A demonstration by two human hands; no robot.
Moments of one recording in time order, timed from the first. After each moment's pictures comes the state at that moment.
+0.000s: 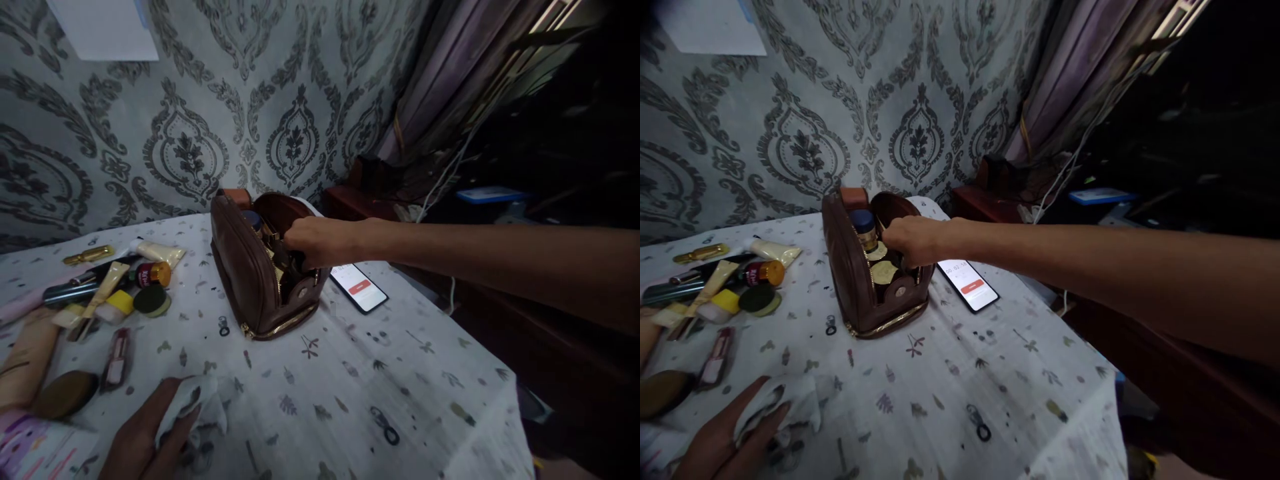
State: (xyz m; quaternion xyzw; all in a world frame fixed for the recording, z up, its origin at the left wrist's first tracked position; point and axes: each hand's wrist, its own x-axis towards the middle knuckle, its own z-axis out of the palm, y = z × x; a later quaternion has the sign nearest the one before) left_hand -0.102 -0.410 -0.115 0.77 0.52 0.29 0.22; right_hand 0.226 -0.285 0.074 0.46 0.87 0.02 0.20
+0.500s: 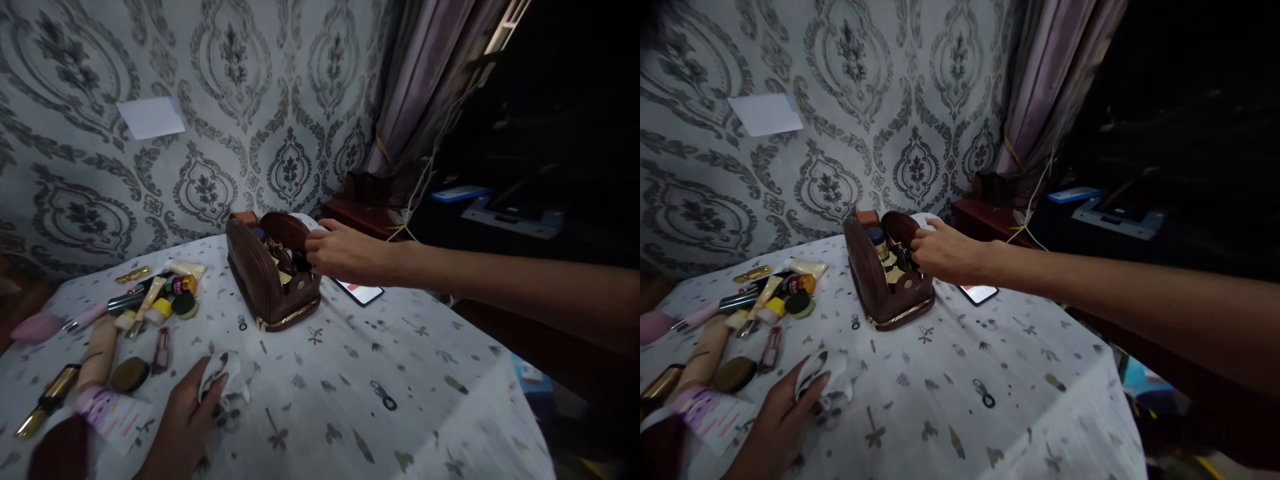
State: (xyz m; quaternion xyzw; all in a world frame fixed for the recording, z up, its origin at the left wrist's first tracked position) left_hand -0.088 -0.410 -0.079 0.74 0.53 0.31 0.28; right_hand 0.243 -0.361 0.087 0.42 0.88 0.18 0.11
